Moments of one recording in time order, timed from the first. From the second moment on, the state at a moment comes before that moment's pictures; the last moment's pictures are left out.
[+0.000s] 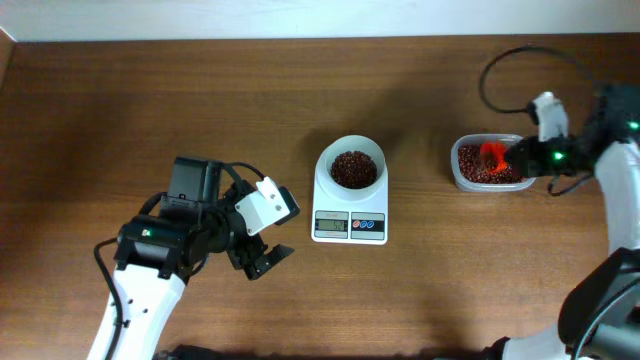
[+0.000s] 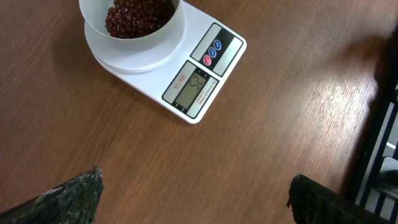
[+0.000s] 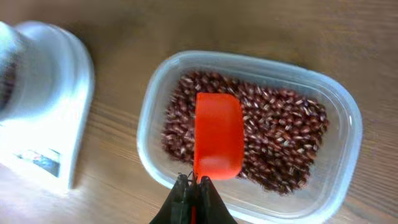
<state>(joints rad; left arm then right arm) -0.20 1.12 1.02 -1.01 0.49 0.76 -0.33 1.72 1.38 -0.94 -0.46 -0.44</state>
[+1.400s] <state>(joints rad) -0.20 1.12 1.02 -1.01 0.49 0.76 -0.19 1.84 1.47 -0.98 -0.14 -0.24</state>
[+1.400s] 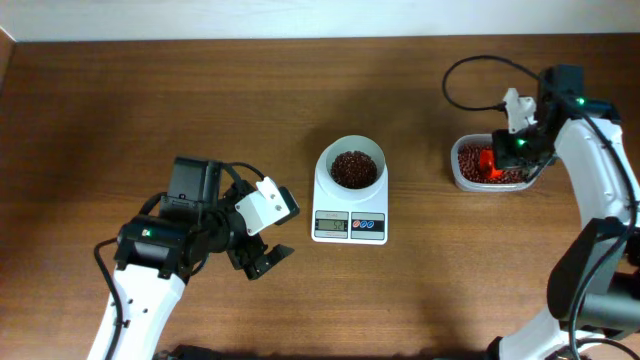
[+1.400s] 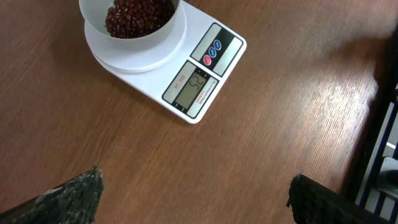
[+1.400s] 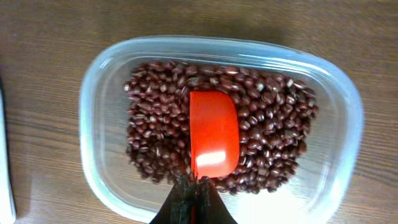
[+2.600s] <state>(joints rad) -0.20 1.12 1.02 -1.01 0.49 0.76 -0.08 1.80 1.80 -1.14 -0.34 -0.28</state>
